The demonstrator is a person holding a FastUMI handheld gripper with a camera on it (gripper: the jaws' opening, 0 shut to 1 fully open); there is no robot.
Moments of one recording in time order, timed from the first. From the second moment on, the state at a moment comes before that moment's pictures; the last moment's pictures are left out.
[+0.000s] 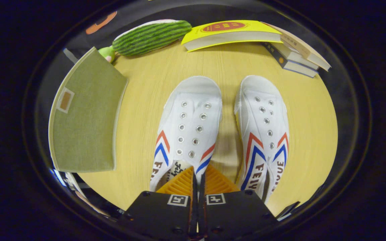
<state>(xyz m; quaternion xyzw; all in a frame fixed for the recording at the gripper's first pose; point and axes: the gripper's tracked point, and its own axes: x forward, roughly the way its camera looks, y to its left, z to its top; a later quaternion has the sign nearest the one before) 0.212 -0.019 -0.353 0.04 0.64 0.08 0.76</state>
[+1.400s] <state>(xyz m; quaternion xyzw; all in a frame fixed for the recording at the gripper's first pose) 0.201 0.094 -0.173 0.17 0.55 0.21 0.79</state>
